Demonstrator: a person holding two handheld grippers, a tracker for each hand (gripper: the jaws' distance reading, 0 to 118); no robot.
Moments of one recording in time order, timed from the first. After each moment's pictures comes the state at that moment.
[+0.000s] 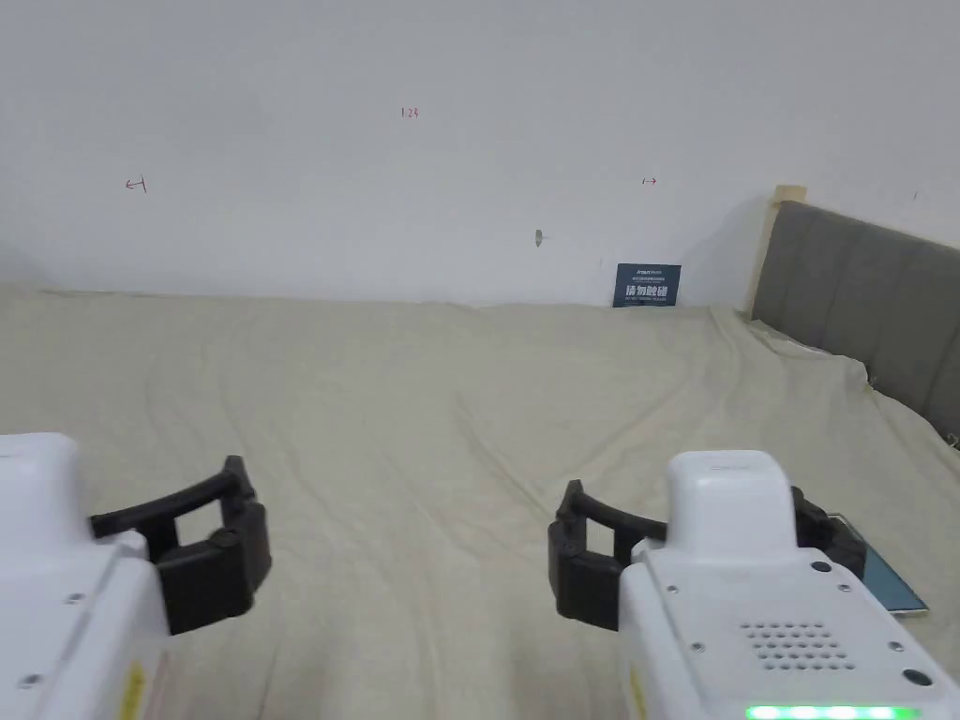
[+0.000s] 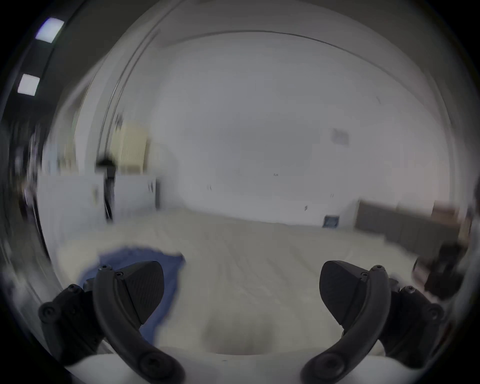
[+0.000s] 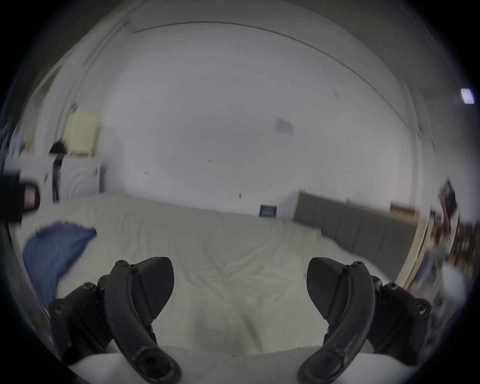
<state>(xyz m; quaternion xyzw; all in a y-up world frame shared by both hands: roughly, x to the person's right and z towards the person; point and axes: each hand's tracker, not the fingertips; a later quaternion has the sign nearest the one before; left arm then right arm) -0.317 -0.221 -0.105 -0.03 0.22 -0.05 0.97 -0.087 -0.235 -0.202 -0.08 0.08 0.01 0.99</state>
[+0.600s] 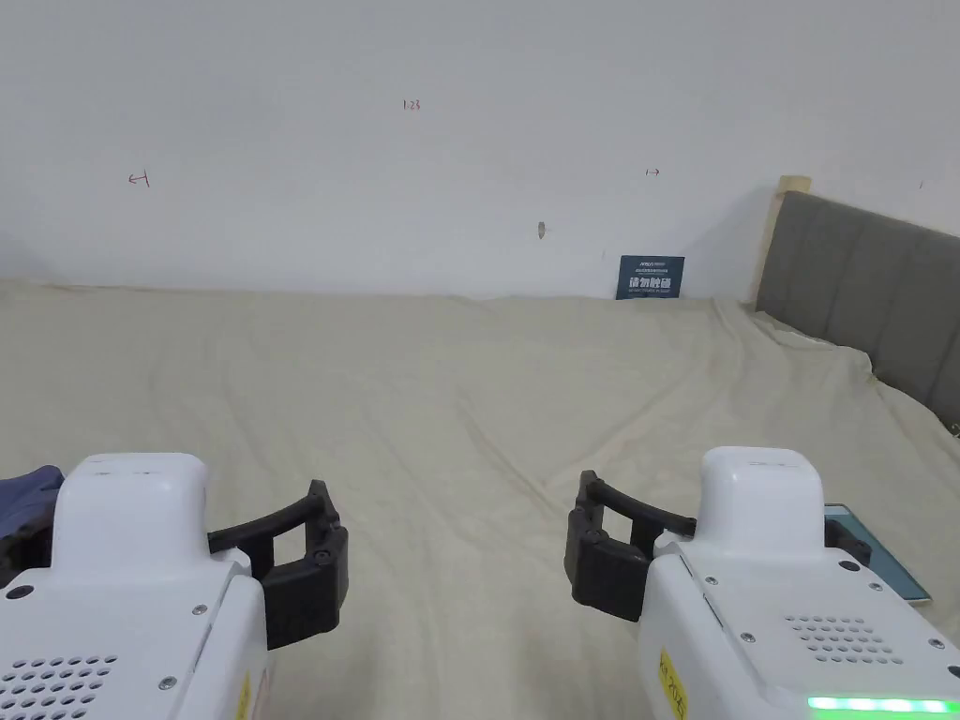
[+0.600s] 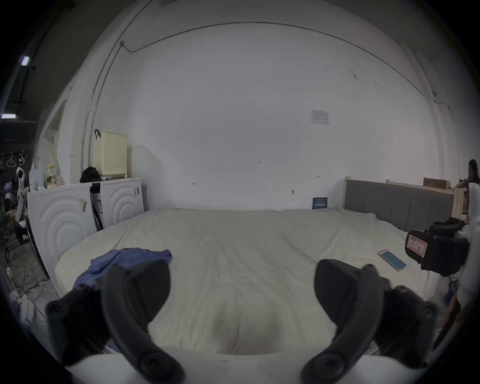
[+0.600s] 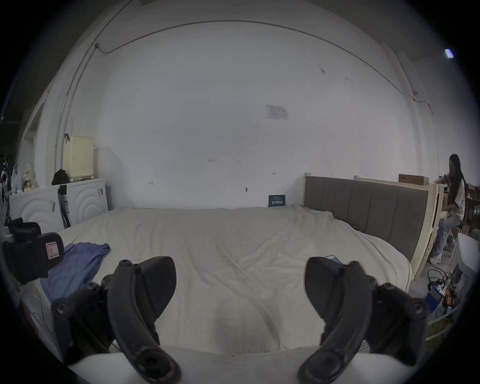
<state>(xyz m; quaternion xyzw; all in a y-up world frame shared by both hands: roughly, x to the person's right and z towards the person) -0.303 -0.237 -0.114 -0.06 0.16 0.00 0.98 -0.080 -0.237 -0.196 -0.07 0.11 0.00 0.99</state>
